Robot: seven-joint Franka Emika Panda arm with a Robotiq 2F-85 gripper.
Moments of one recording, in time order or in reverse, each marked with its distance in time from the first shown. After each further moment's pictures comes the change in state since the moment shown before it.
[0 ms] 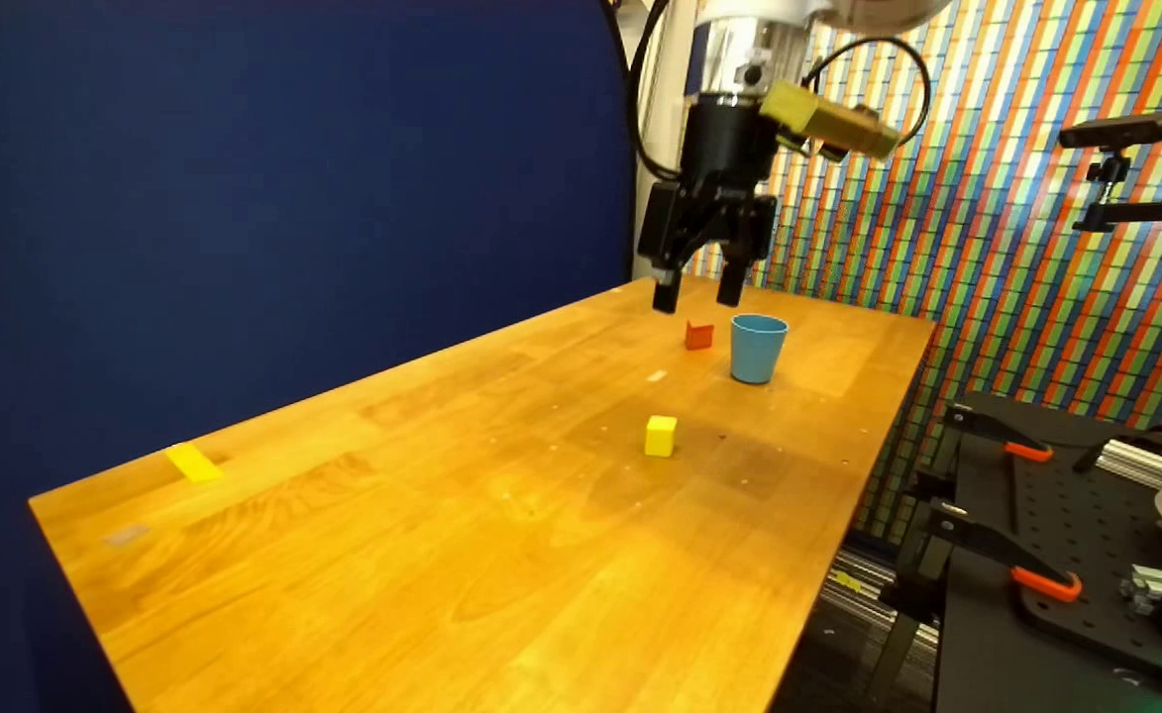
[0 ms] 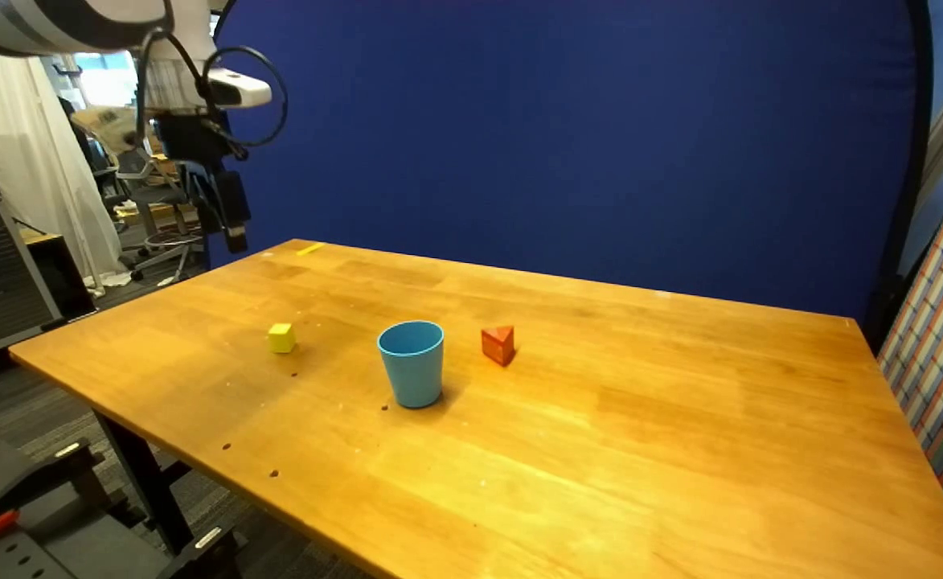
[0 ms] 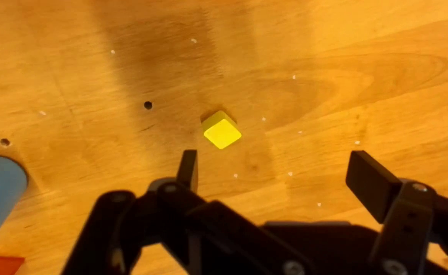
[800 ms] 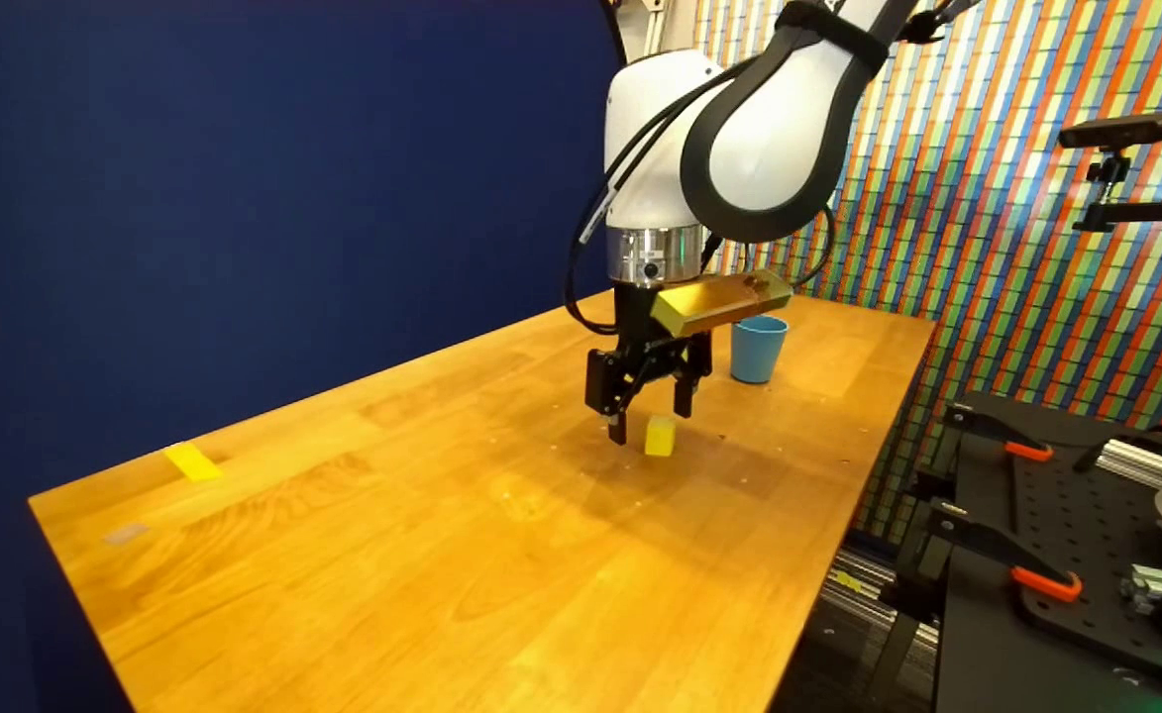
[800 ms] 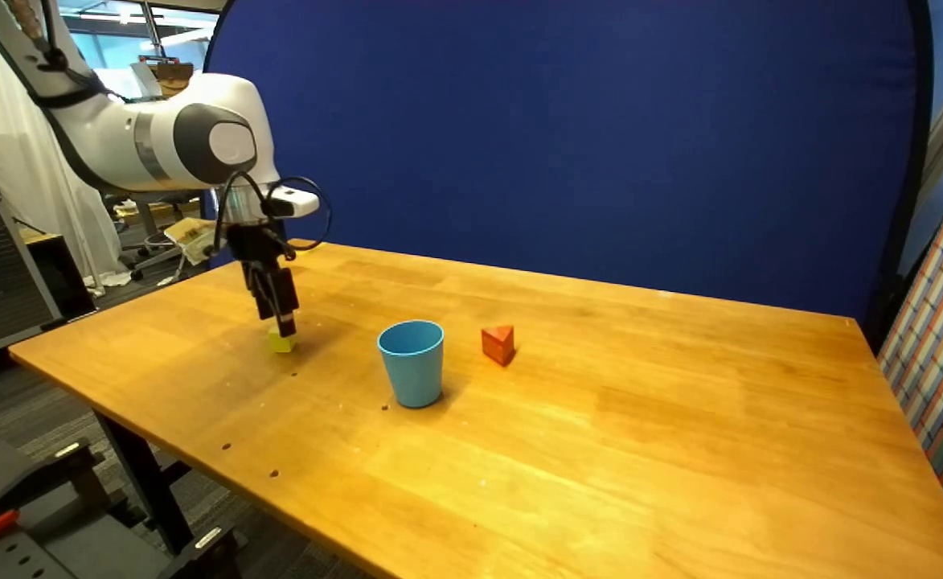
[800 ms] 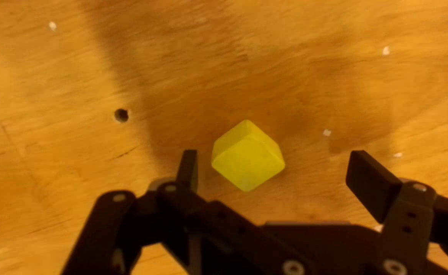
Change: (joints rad) arm 0.216 0.472 -0.224 0.229 -0.223 0.119 0.255
